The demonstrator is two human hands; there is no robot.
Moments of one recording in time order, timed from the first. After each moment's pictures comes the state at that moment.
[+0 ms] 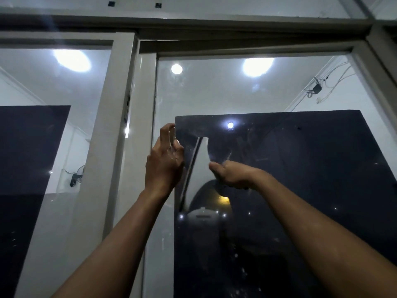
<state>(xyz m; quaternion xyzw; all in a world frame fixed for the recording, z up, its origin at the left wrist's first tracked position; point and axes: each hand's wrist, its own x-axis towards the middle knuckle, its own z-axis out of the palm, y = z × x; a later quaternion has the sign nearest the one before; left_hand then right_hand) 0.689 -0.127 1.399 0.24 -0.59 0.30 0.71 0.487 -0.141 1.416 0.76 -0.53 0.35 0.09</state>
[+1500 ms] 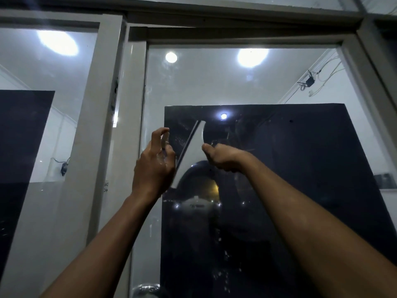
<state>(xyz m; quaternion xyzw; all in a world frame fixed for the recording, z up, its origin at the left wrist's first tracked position) 0.683 -0.118 1.362 0.26 -0.63 0.26 0.68 0.482 -0.133 1.428 0.74 -0.55 0.39 0.07</state>
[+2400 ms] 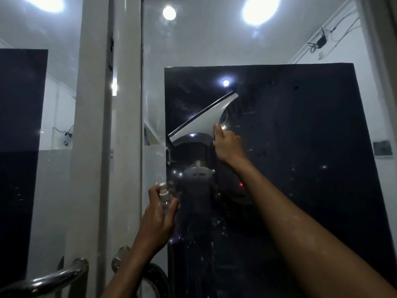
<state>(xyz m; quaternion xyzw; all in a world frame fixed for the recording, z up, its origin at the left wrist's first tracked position) 0.700 -0.128 1.167 0.28 -0.72 0.02 0.63 0.493 -0.154 1.331 0.64 -0.45 0.62 0.08</state>
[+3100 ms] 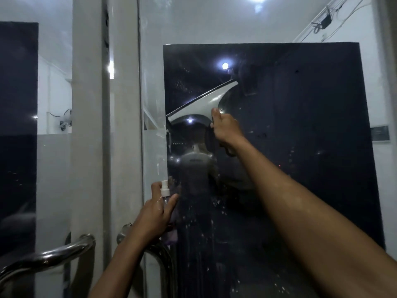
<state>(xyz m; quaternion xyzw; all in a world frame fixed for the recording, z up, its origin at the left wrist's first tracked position) 0.719 -0.127 1.147 0.43 -0.75 -0.01 0.50 0.501 -0.149 1.334 0.66 -0.44 0.60 0.04</state>
